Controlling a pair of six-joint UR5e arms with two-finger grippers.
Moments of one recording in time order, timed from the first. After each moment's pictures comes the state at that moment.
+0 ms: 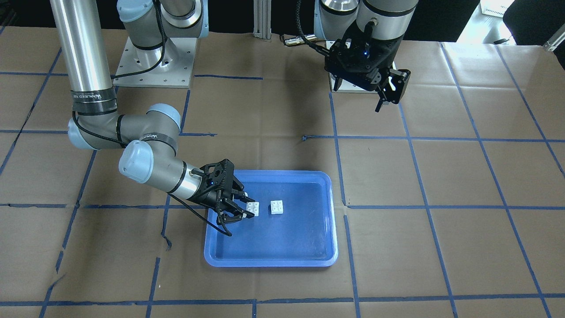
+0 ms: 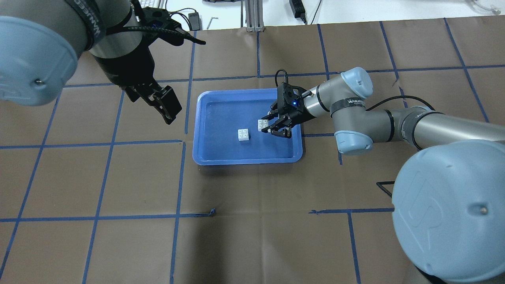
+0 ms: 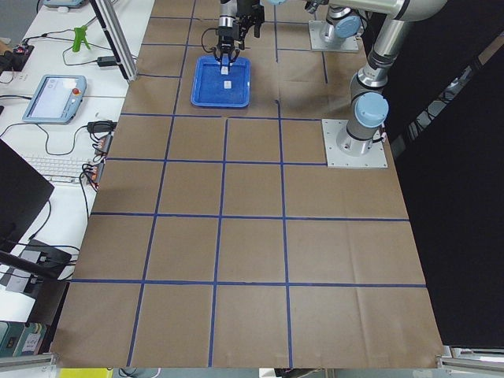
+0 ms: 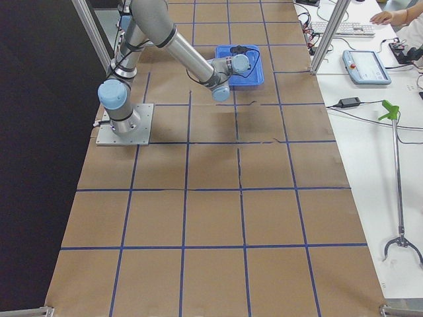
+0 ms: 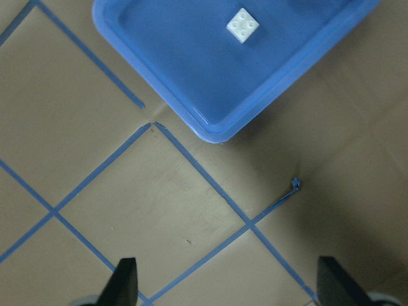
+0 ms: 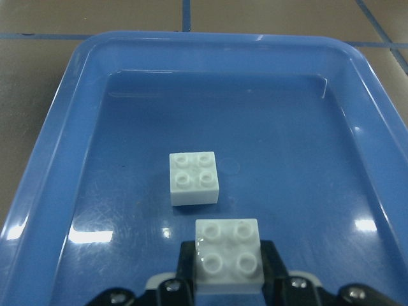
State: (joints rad) left arm -1.70 -1.56 -1.53 -1.66 1.63 0.31; right arm 1.62 -1.00 1.92 -2.63 -0.78 -1.46
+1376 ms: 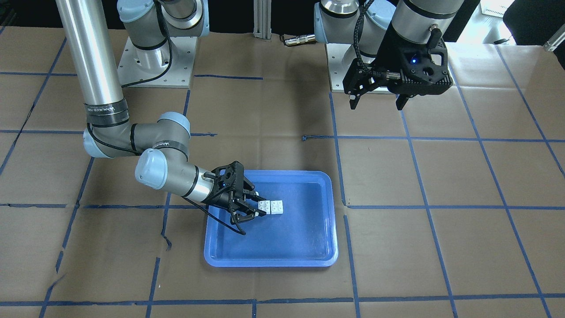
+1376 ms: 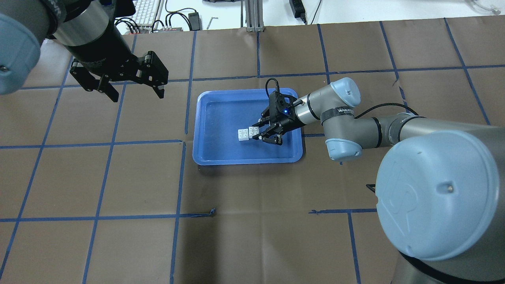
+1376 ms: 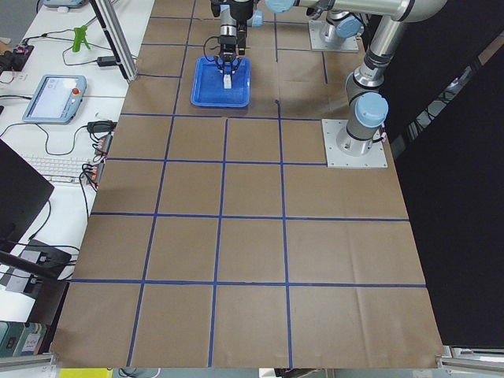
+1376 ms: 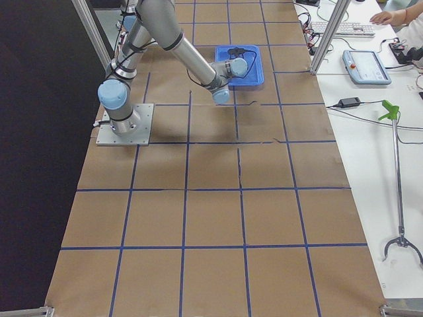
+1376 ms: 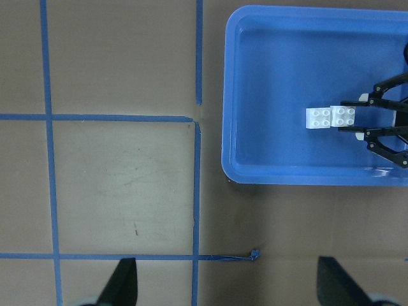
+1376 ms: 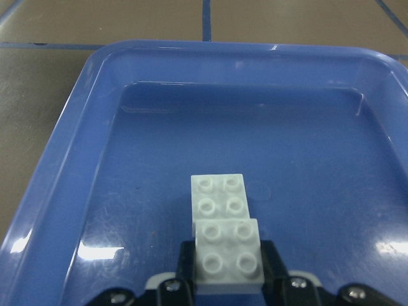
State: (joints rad) left arm -1.59 -1.55 -1.53 -1.61 1.55 -0.05; right arm 1.65 -0.95 1.92 -2.68 -0.73 -1.46
